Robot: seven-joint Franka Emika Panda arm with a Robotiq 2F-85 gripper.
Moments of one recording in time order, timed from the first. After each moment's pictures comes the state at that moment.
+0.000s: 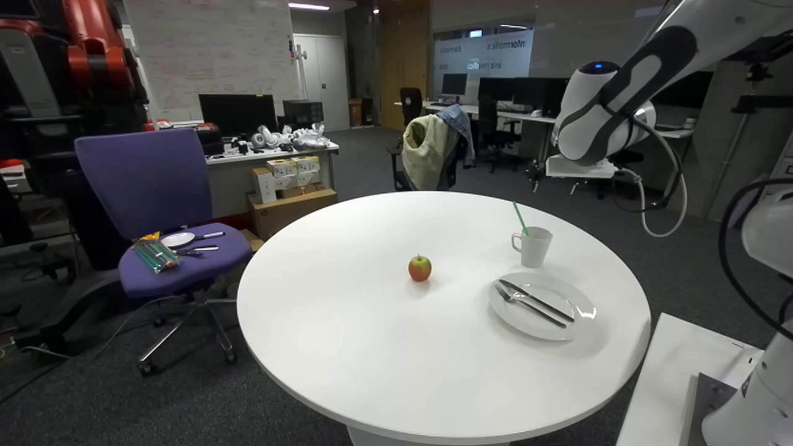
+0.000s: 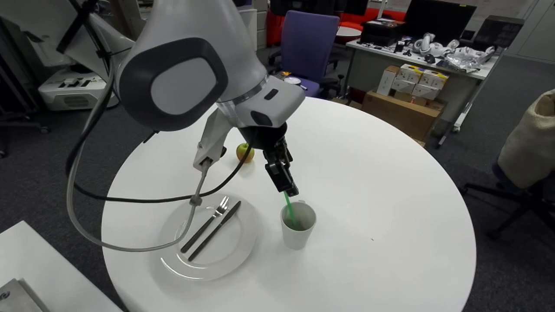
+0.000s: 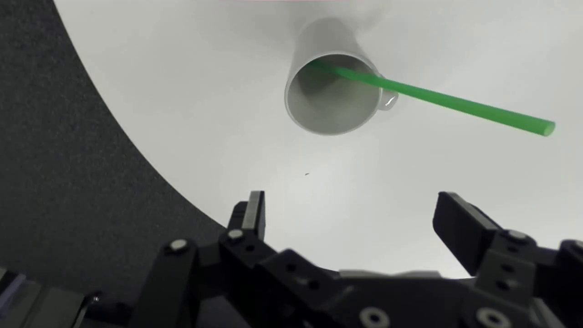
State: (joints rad) arm -1.85 -0.13 1.27 -2.45 -0.21 2.83 0.62
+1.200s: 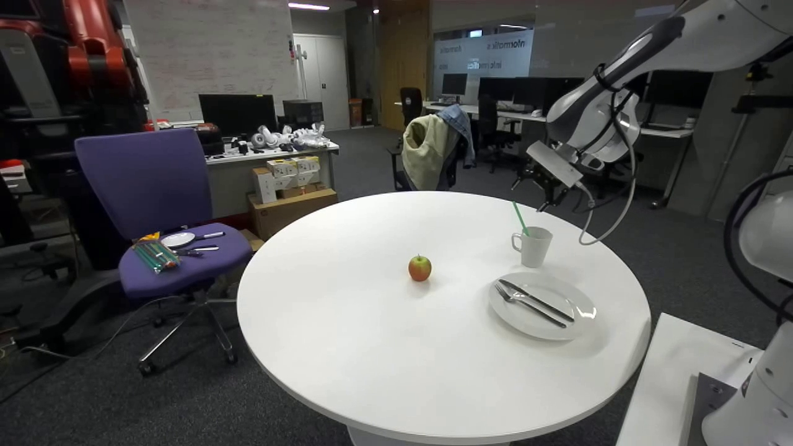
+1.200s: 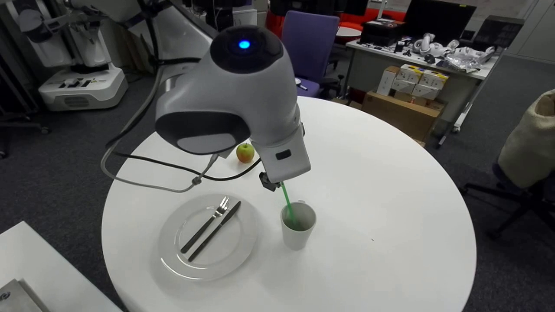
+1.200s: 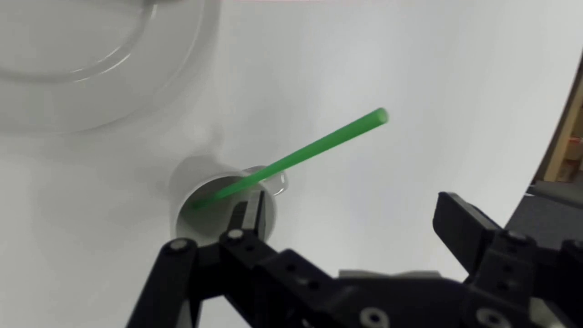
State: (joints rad) arm -1.63 0.23 1.09 -2.36 0.39 2.88 0.63
